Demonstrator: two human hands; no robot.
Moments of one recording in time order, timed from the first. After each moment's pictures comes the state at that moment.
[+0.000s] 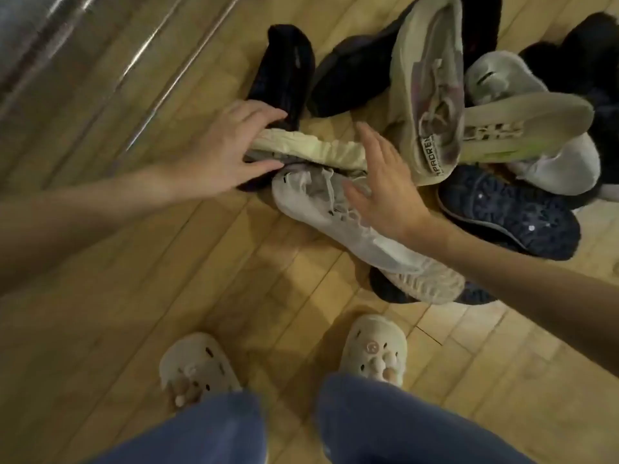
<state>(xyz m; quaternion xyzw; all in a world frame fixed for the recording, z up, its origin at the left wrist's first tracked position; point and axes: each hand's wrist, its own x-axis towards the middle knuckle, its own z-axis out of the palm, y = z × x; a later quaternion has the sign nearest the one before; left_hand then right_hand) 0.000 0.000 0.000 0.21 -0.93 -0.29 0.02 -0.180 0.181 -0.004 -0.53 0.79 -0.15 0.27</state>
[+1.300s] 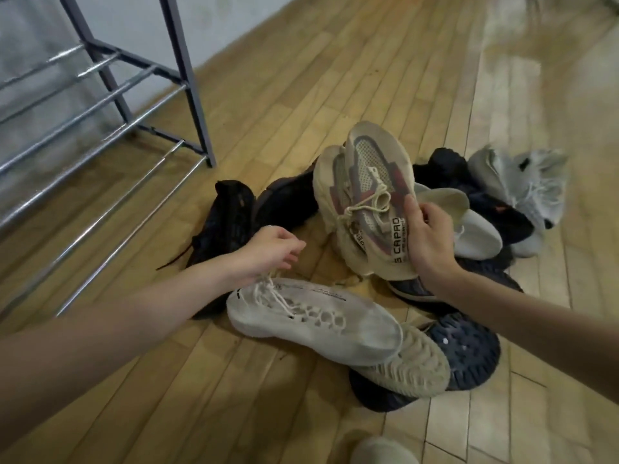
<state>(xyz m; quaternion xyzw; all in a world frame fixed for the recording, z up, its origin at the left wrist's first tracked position) -0.111 0.052 -0.021 0.38 -0.68 -0.62 -0.04 -0.254 0.224 0.023 -0.15 0.85 -0.49 0.08</state>
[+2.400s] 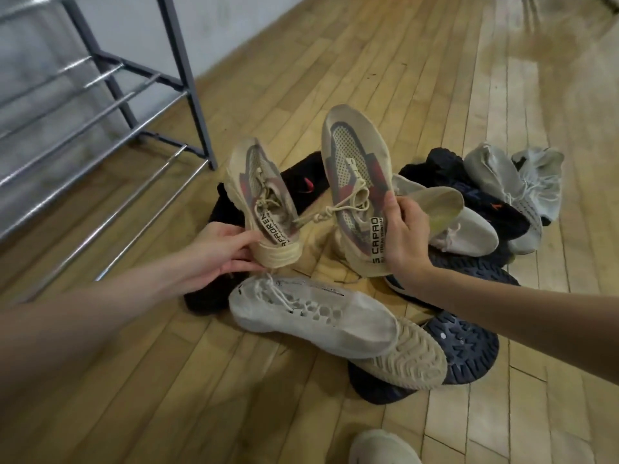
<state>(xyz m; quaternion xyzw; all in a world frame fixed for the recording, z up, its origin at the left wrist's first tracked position) -0.053 0.029 0.011 0.38 -0.56 -0.74 0.02 -0.237 0.211 0.016 -0.21 0.83 -0.52 0.07</state>
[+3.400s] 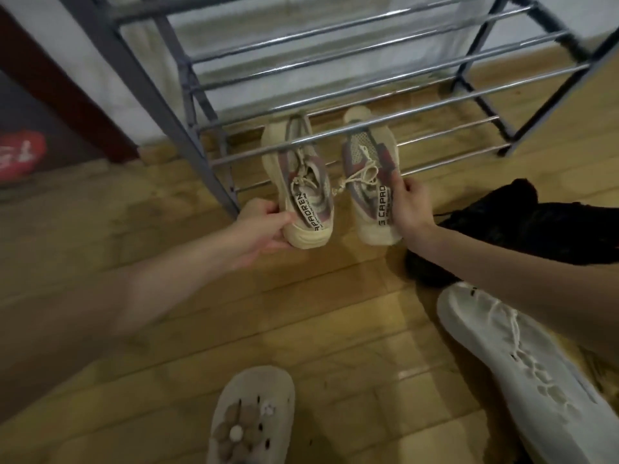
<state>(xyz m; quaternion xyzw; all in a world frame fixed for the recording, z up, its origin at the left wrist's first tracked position) 0.214 0.030 0.002 0.65 -0.38 -0.60 0.27 -0.001 -0.017 -0.037 -0.44 0.71 -0.36 0.42</state>
